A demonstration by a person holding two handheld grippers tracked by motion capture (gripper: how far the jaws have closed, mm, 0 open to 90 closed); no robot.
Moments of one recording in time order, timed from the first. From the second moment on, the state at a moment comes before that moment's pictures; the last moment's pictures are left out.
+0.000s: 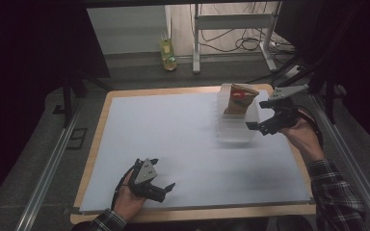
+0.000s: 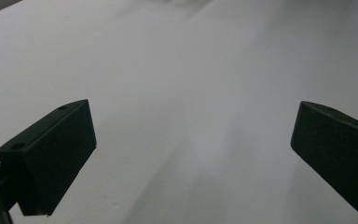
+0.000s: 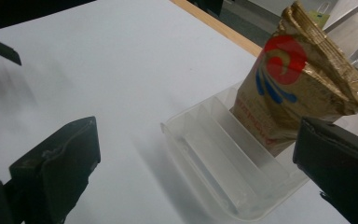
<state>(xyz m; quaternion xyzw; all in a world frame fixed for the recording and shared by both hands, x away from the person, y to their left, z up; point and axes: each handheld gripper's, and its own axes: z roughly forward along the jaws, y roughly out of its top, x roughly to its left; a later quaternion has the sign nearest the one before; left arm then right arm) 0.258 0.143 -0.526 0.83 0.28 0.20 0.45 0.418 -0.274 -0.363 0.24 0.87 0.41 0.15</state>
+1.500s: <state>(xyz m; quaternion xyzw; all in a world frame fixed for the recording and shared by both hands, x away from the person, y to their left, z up) 0.258 0.142 -0.527 0.83 0.28 0.20 0.44 0.346 -0.260 -0.417 0.26 0.86 0.43 0.12</state>
